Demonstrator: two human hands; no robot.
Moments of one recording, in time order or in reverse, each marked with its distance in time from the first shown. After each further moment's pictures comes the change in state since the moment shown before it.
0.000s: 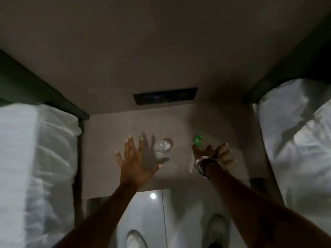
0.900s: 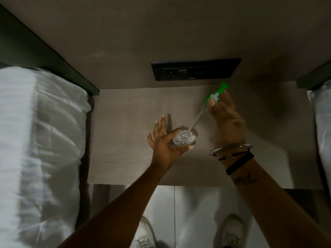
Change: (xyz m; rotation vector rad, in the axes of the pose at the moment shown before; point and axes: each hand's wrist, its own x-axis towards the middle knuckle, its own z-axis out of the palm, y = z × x) left_hand 0.046 0.007 0.084 -0.451 0.048 -0.070; right_hand -0.023 -0.084 -0.002 1.221 -0.161 -0.624
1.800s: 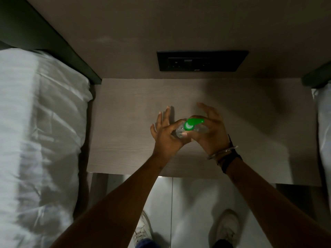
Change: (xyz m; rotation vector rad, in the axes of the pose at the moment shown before) left_hand 0.001 0.014 -0.003 -0.105 -0.003 0.049; right_hand -0.014 0.050 -0.017 -0.875 -0.421 -0.261
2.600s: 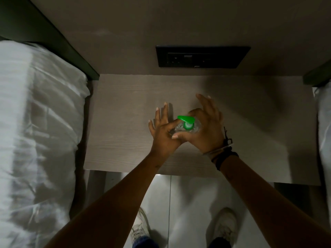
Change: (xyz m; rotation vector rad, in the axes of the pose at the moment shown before) left_hand -0.002 -0.010 0.003 -0.051 0.018 0.031; right_hand 0.004 -0.002 0.010 -0.203 -0.005 -0.088
